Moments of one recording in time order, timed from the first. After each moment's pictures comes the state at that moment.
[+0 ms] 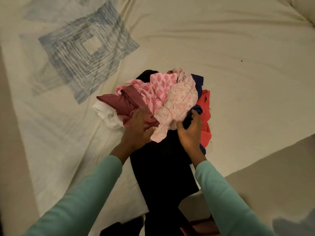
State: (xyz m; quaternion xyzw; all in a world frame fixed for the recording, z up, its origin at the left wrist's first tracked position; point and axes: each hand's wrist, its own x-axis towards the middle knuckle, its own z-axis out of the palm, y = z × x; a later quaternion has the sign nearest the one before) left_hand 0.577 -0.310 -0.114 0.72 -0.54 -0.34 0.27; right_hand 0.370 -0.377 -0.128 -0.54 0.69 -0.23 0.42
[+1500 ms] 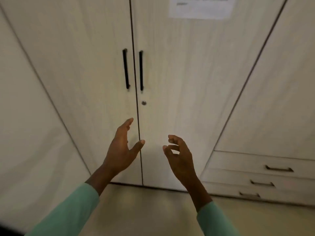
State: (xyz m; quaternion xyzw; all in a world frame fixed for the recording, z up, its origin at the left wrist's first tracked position) left_hand 0.656 0.812 0.166 0.83 0.28 0.35 0.35; right_hand 0.812 0.656 0.139 -0.72 -0.35 0.15 0.58
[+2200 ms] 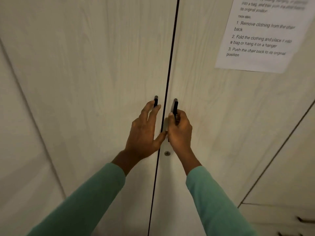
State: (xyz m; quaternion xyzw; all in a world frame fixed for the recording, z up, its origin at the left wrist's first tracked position) left_hand 0.776 1.056 0.266 0.88 0.13 0.43 0.13; right_hand 0.874 0.964 0.285 -0.69 -0.32 -0.05 0.65
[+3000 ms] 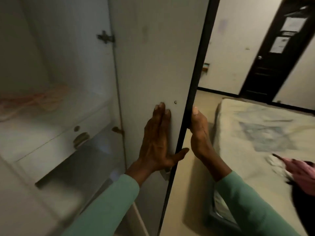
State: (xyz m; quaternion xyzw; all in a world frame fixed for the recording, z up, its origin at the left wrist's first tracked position) left_hand 0.811 0.775 0.207 0.74 -0.46 0.33 0.37; right_hand 0.736 0.650 0.281 -0.74 -0.08 -0.34 0.58
